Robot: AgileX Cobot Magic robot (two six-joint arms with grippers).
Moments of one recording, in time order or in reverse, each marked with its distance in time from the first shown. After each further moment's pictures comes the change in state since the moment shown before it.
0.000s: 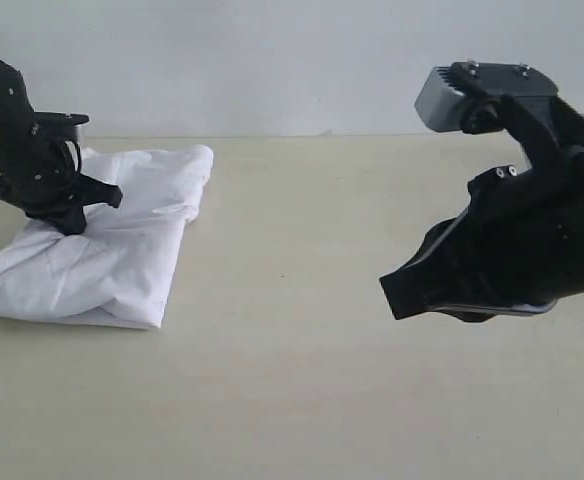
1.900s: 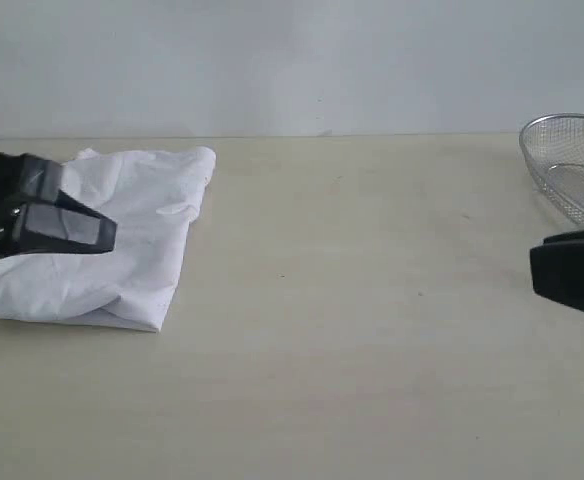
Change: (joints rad) left arm -0.121 -1.057 0.824 -0.872 0.066 0.526; right arm 0.000 -0.553 0.154 -0.036 -0.001 0.048
